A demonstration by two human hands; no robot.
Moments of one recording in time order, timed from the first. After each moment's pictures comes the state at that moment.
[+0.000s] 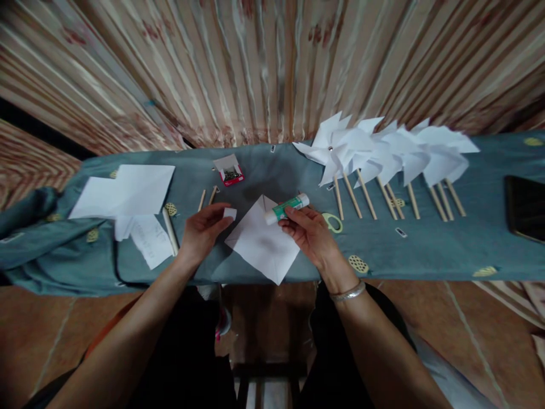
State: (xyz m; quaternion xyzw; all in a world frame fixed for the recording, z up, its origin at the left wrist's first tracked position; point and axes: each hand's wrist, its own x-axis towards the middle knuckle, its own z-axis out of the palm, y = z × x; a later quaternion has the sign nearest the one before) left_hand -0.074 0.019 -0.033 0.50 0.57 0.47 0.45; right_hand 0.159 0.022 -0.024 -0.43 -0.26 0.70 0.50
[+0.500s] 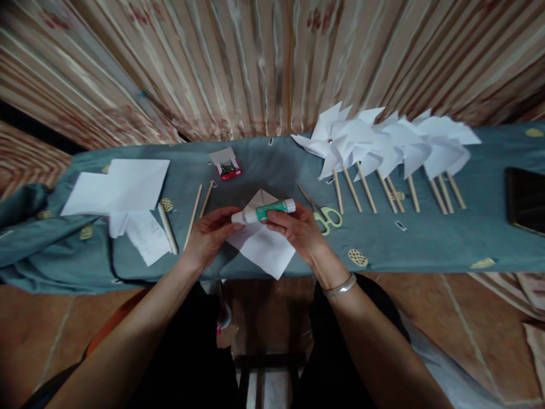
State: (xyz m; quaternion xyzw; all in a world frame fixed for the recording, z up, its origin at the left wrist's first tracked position) left_hand -0.052 0.005 -0.026 0.35 0.49 0.50 0.62; right_hand 0.138 0.017 -0.017 -0.43 -0.26 0.71 0.50
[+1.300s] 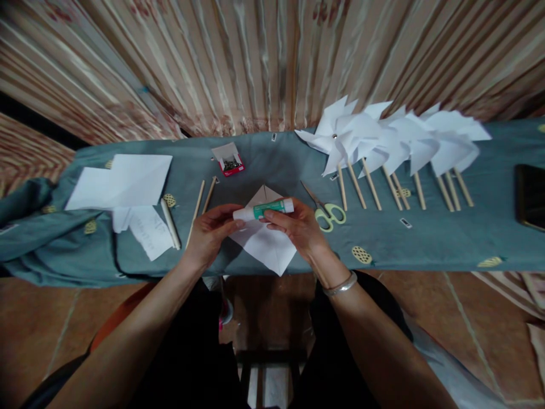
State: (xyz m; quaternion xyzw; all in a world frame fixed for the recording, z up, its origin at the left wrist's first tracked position) left_hand -0.054 0.001 -0.028 0.37 0.50 0.51 0.59; right_hand 0.132 0.013 -0.020 -0.45 -0.29 0.69 0.48
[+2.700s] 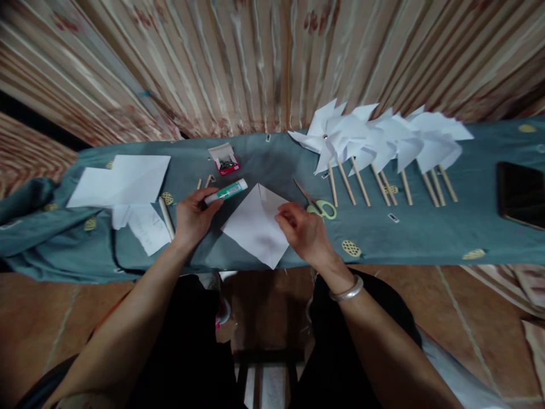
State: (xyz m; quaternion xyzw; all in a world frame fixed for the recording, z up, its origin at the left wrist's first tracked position) left_hand -0.090 0.033 -0.045 0.62 0.62 0.43 0.24; right_hand 0.169 -0.006 -0.031 -0.57 -0.65 0.34 0.38
